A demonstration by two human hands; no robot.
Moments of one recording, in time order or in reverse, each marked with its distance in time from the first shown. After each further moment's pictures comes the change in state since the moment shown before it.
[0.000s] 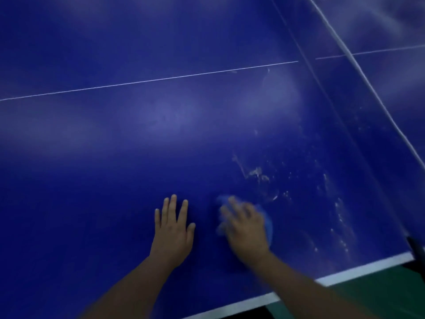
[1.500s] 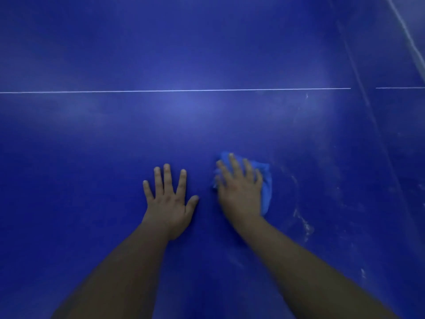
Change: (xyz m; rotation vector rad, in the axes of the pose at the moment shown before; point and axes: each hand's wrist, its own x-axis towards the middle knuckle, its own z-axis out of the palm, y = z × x) left_hand 0.231 0.020 -0.060 0.002 -0.194 -0.222; right_hand 0.281 0.054 0.018 -0.014 0.029 0.075
